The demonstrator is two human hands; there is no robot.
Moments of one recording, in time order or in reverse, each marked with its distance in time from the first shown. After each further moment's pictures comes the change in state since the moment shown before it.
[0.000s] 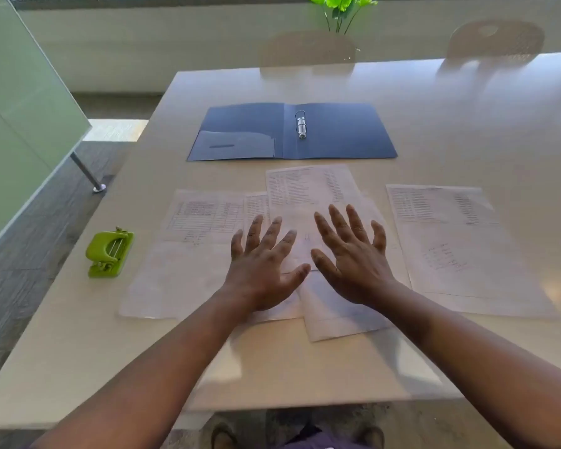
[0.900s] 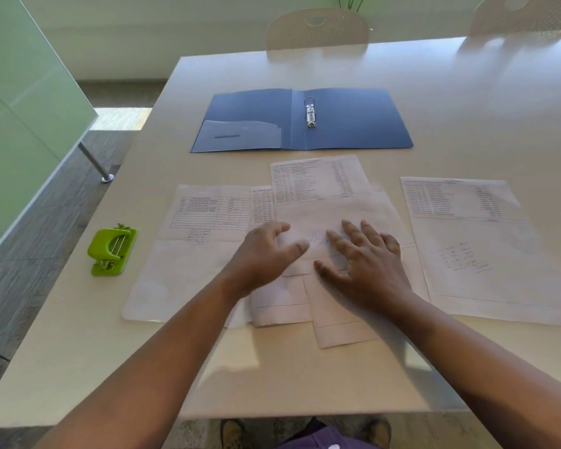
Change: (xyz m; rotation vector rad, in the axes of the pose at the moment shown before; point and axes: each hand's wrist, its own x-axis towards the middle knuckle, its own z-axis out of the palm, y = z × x) left_hand 0.014 -0.005 -0.034 -0.736 -0.048 -0.241; right_hand -0.002 0.001 -0.001 0.028 -0.124 0.102
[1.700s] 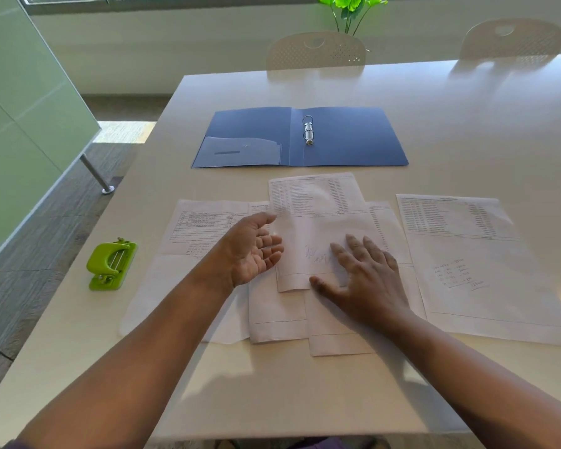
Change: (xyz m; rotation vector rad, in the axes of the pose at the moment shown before) left_hand 0.029 0.020 -0.032 -0.946 -0.080 -0.470; right_hand 0.000 0.000 -0.002 0.005 0.024 0.053
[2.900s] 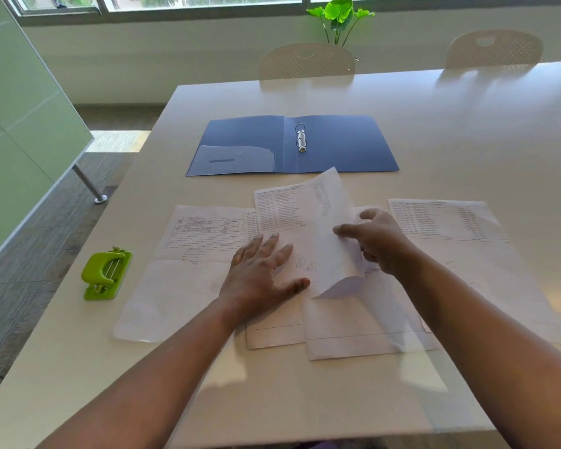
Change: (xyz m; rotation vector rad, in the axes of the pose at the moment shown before) left_hand 0.021 -0.065 -0.015 1.560 0.150 0.650; right_hand 0.069 0.018 -0.053 1.080 -0.045 0.506
